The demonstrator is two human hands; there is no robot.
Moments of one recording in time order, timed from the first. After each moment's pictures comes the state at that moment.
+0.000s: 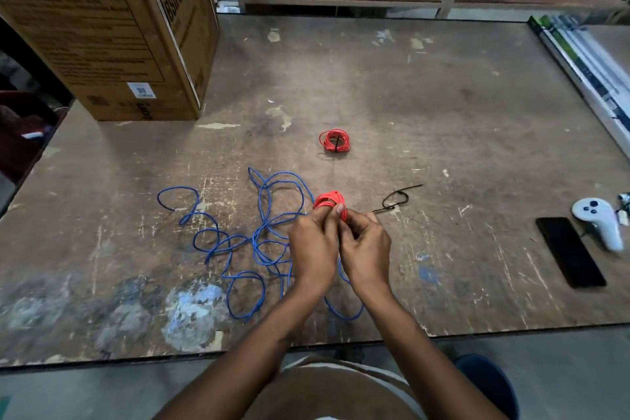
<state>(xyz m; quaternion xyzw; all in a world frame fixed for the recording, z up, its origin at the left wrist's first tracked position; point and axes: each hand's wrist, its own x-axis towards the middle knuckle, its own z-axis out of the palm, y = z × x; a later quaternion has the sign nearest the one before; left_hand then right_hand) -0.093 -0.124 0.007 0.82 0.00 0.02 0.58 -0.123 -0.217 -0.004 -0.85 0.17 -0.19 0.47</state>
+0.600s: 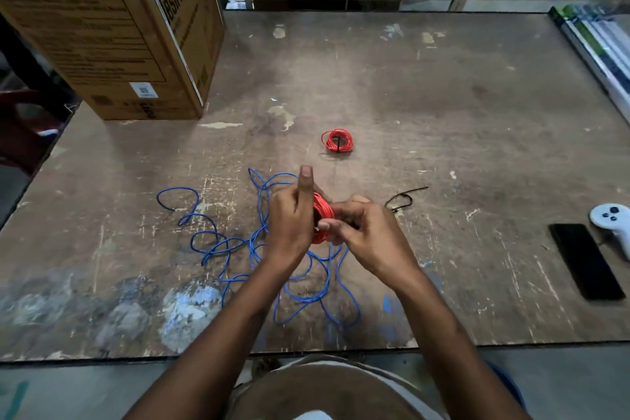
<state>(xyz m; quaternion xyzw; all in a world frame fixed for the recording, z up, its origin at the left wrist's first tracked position) -0.055 -0.112 0.043 0.79 -0.02 0.04 0.61 -0.108 -0.252 0.061 -0.84 0.02 -0.02 0.54</state>
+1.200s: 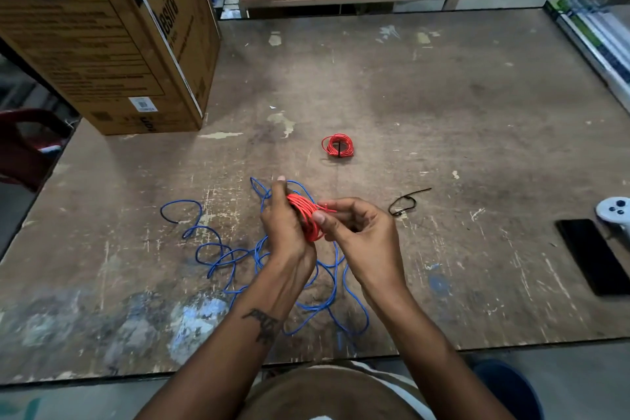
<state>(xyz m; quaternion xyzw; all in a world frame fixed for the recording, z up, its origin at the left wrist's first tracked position) -0.034 -0.121 0.037 0.46 0.31 -0.01 0.83 -0.114 -0.216 0.068 -0.67 0.14 -0.09 0.72</state>
